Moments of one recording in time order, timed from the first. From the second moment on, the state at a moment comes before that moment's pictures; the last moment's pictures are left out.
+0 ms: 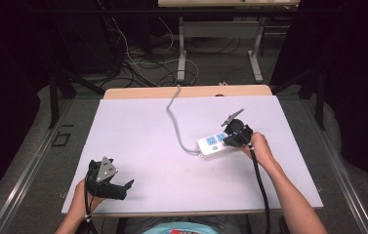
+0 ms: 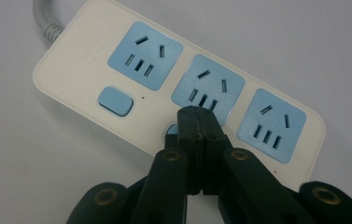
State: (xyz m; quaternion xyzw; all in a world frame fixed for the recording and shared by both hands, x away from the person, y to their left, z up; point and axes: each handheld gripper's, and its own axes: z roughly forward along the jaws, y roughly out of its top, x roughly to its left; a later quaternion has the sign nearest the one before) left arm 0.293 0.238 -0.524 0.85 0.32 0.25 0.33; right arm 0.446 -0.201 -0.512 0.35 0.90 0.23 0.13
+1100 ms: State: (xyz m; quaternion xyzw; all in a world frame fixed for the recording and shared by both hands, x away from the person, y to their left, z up) left arm 0.293 0.238 -0.524 0.85 0.32 0.25 0.33; right arm 0.444 -0.199 -0.515 0.36 0.89 0.24 0.14
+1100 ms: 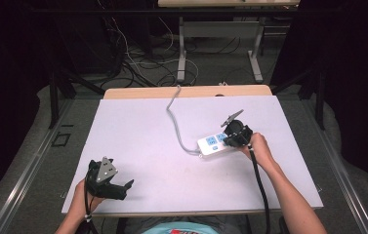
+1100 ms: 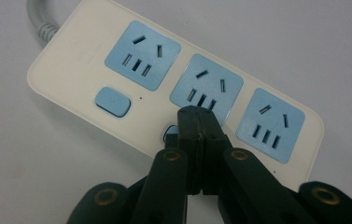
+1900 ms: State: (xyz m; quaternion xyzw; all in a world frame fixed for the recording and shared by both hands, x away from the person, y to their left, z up) left arm 0.293 0.238 -0.524 0.85 0.32 0.25 0.33; right arm 0.444 -0.203 -0.511 0.36 0.90 0.22 0.15
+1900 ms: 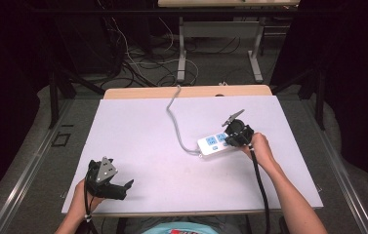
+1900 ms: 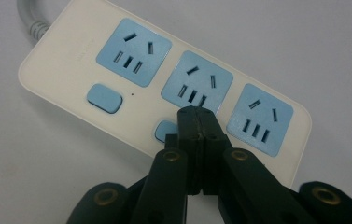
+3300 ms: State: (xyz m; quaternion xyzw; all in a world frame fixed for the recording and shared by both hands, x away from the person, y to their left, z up) left arm 0.293 0.239 -0.524 0.85 0.32 0.25 0.33; right arm 0.432 -0.218 -0.496 0.36 0.88 0.29 0.13
